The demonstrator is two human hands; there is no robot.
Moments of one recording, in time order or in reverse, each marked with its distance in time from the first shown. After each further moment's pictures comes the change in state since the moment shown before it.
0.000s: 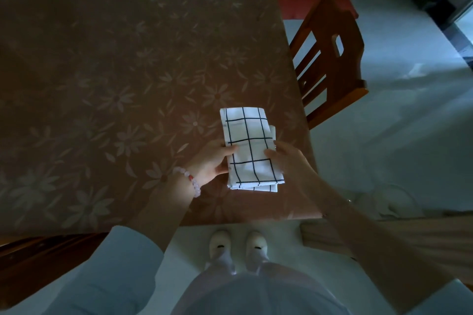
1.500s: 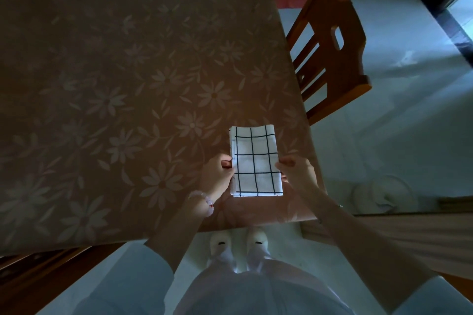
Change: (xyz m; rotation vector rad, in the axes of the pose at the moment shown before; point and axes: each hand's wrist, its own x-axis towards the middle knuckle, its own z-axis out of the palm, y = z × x) left_hand 0.036 -0.057 -0.008 0.724 0.324 0.363; right_hand 0.014 0.042 0.004 -0.242 0.234 0.052
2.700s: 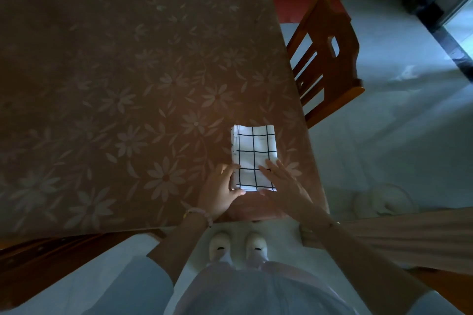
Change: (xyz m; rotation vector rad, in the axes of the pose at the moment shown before) left_hand -0.041 -0.030 0.006 0.227 -0.086 0.329; right_hand -0.033 0.041 0.019 -0.528 -0.131 -0.652
